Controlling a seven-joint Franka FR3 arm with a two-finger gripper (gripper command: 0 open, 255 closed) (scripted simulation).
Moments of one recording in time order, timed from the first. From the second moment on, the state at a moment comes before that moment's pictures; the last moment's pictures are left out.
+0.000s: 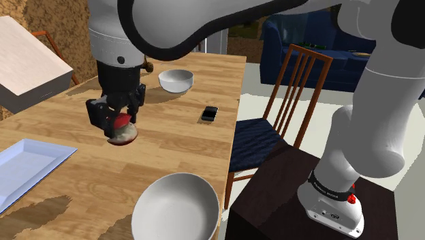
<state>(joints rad) 0.36 0.10 0.38 -1.74 -0.02 2.08 0.39</state>
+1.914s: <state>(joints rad) 0.50 -0.34 0.51 -2.21 0.14 2.16 0.57</state>
